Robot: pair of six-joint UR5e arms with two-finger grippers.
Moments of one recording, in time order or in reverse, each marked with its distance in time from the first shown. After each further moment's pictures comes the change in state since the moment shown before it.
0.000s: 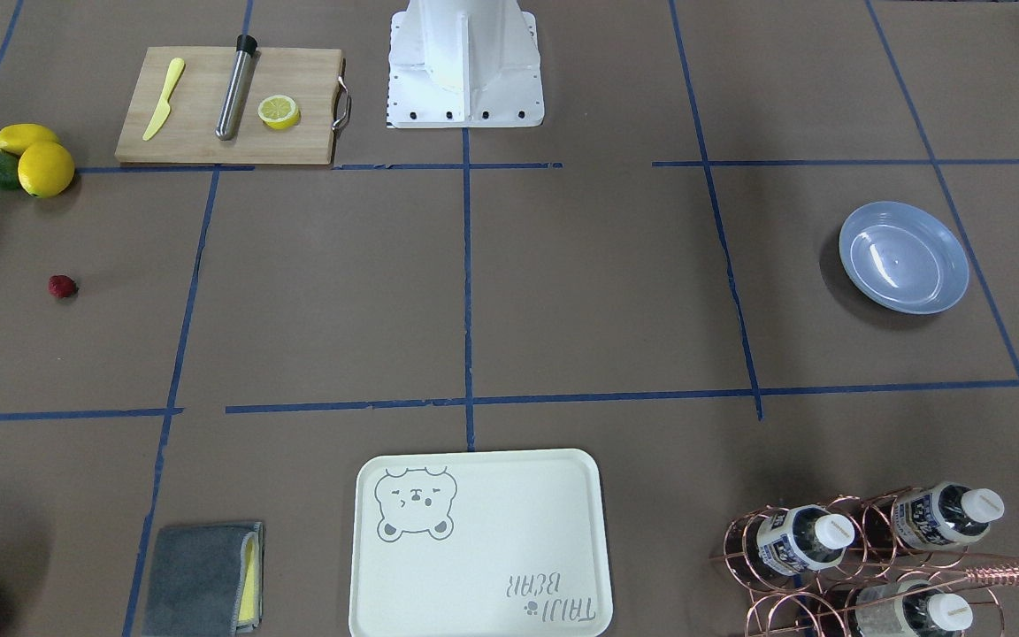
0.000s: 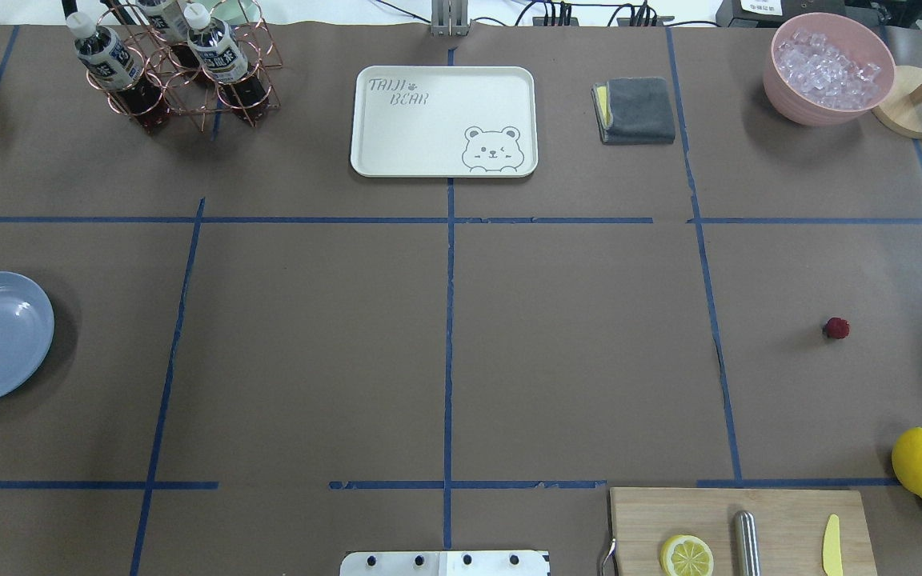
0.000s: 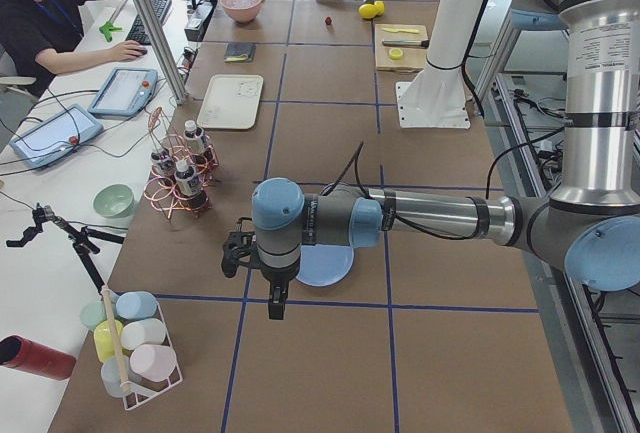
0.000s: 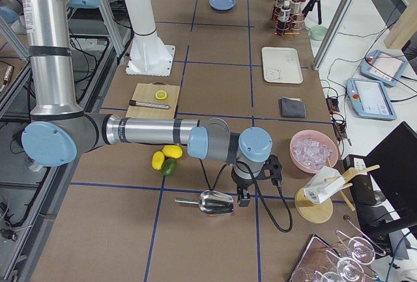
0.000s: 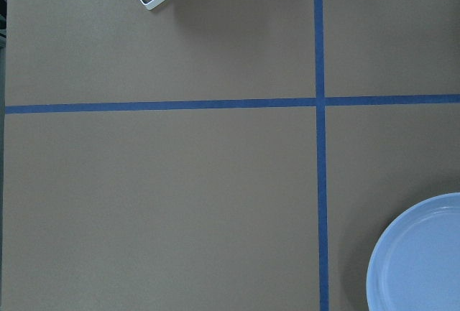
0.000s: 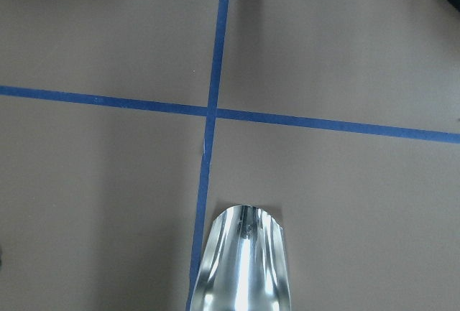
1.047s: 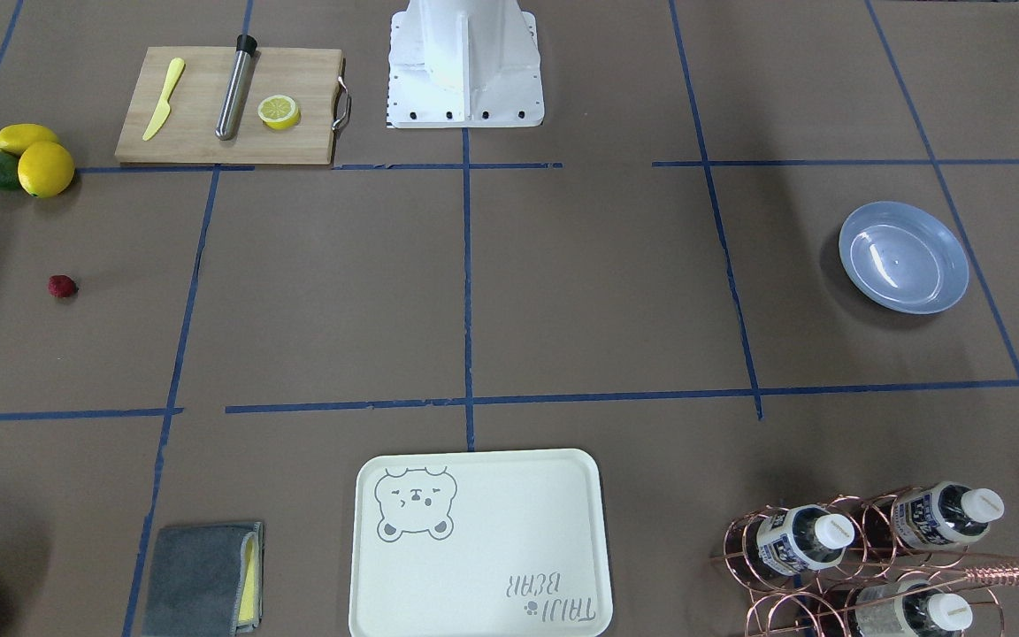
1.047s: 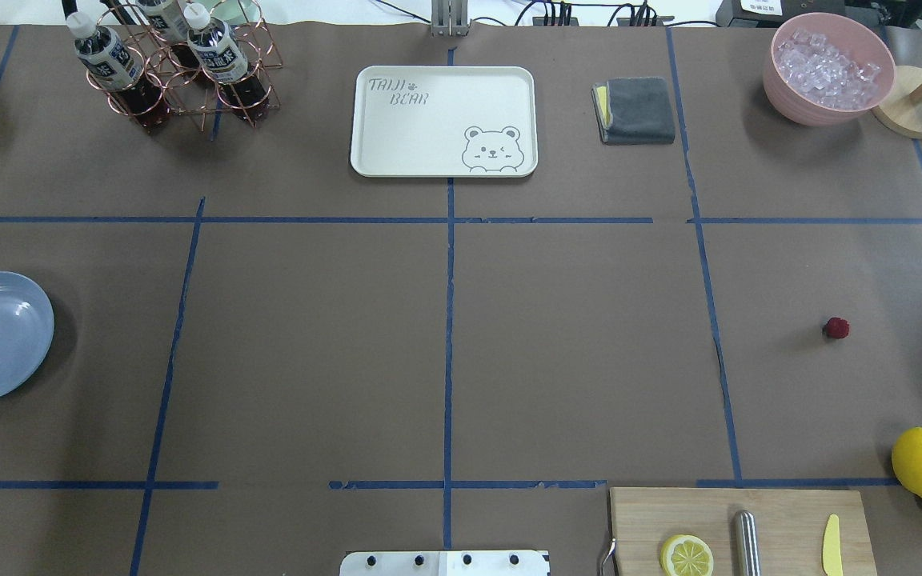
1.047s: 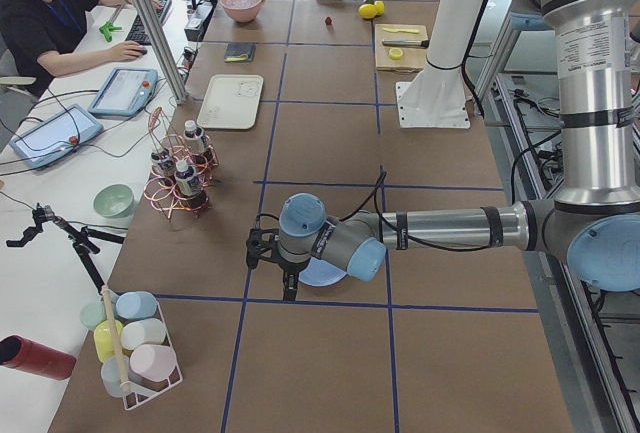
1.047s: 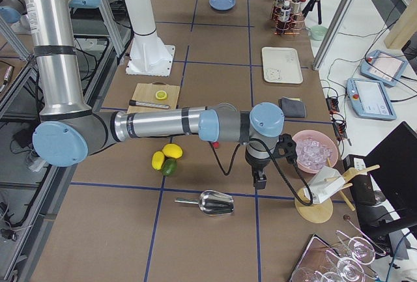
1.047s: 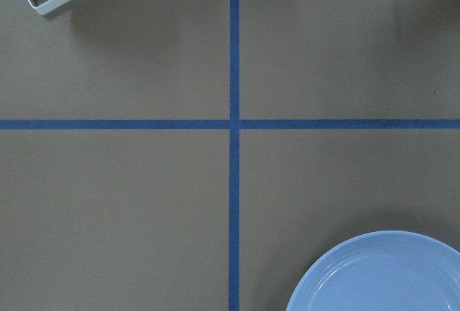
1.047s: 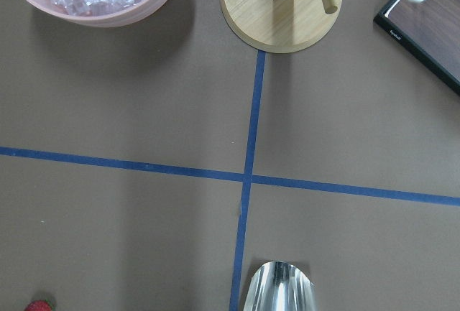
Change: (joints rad) left arm 0.256 0.111 0.136 -0.643 -0.049 -0.532; right arm -0.006 0.066 0.068 0.001 0.004 0.111
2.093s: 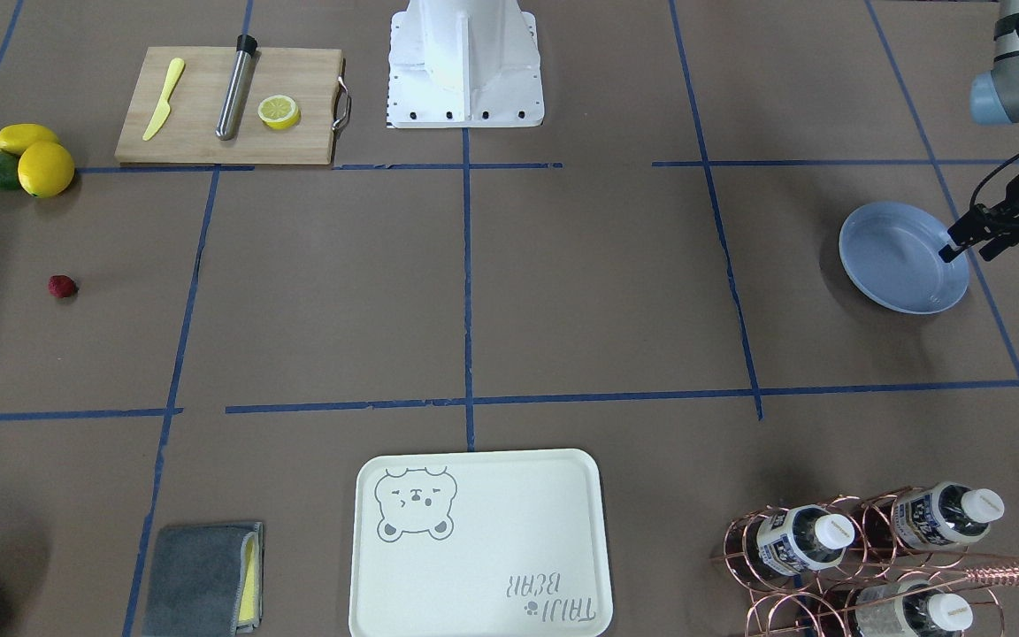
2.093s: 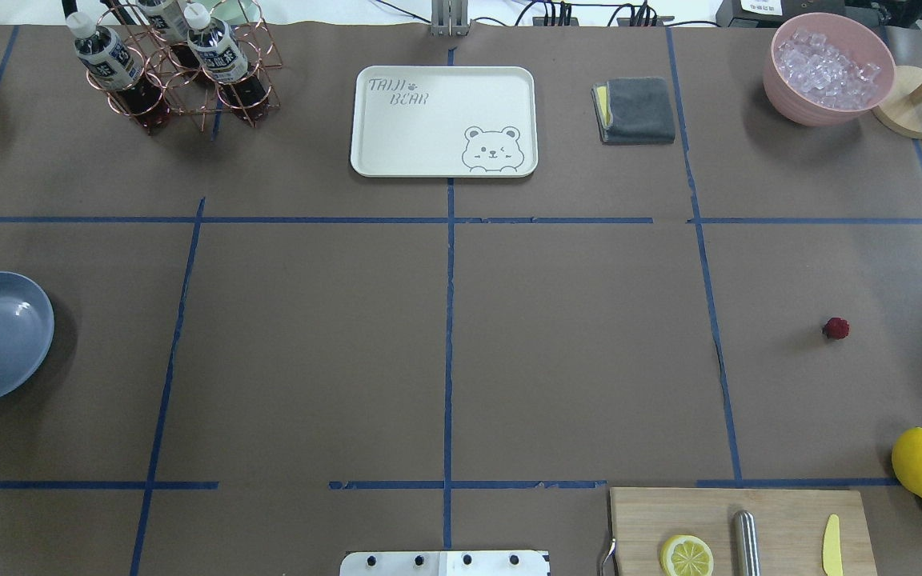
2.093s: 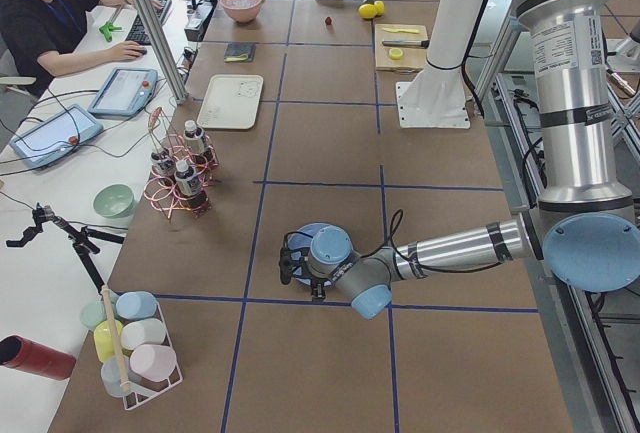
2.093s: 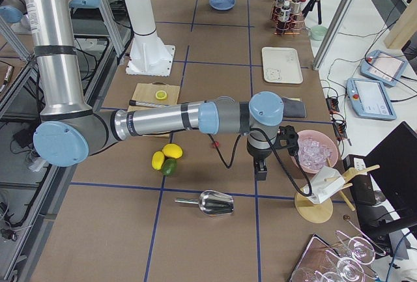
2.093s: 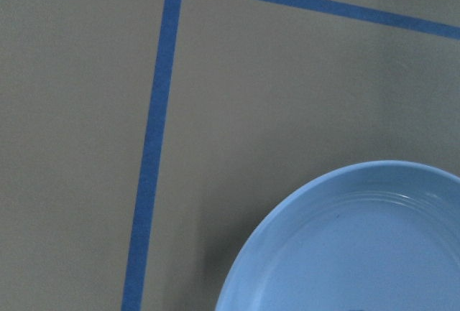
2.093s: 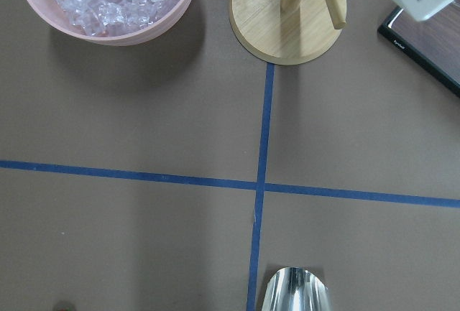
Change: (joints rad) left arm 0.240 0.020 0.208 -0.459 0.036 -0.391; right arm 0.000 -0.001 0.029 -0.001 0.010 0.032
